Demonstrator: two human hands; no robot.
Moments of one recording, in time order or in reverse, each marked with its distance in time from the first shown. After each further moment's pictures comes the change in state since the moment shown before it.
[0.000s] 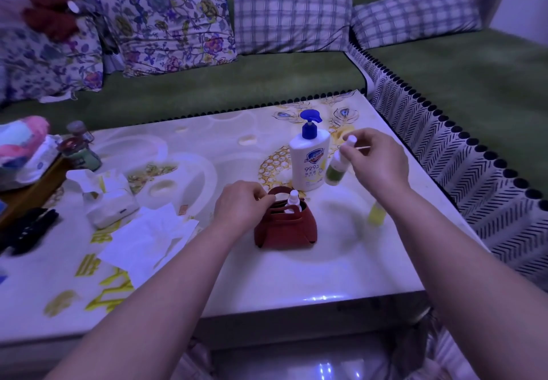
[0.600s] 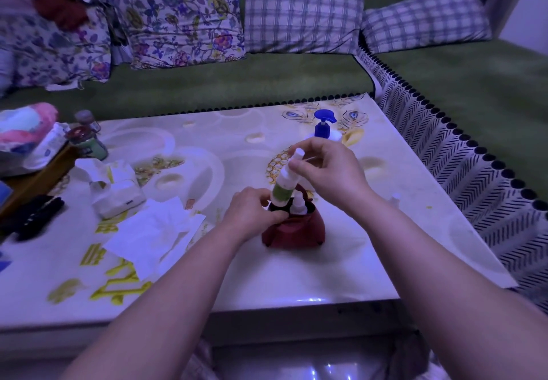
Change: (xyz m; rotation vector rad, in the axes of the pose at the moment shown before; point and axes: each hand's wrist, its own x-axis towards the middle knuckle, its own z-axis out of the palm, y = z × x) left_hand -0.009 -0.016 0.002 -0.119 -0.134 0.021; right_hand -0.036 -0.053 0.039 0.218 -0.348 -0.231
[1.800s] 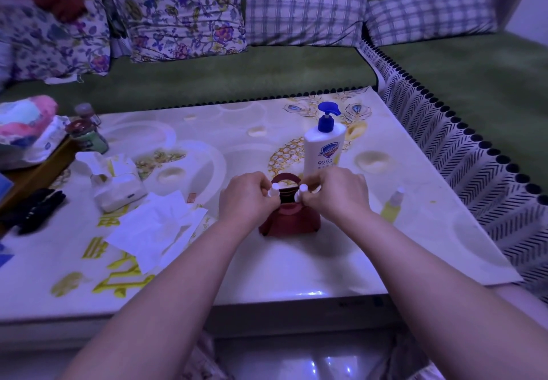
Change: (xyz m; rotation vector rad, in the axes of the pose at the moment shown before) left_hand 0.002 0.004 -0.002 0.116 0.258 -0.003; right_hand -0.013 0.036 0.021 -0.618 -0.047 0.103
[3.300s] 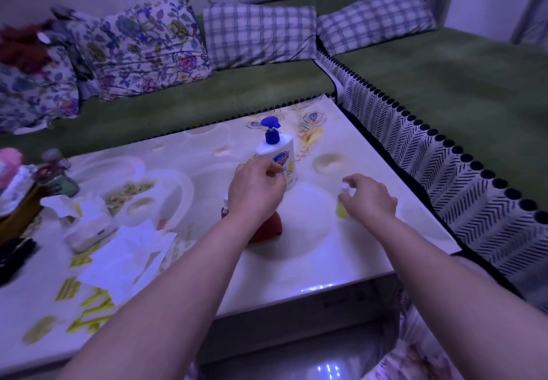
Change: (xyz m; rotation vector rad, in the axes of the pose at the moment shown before) left_hand -0.007 0.100 0.018 -0.107 0.053 0.209; right_hand -0.024 0.122 -0.032 0.192 0.029 0.487
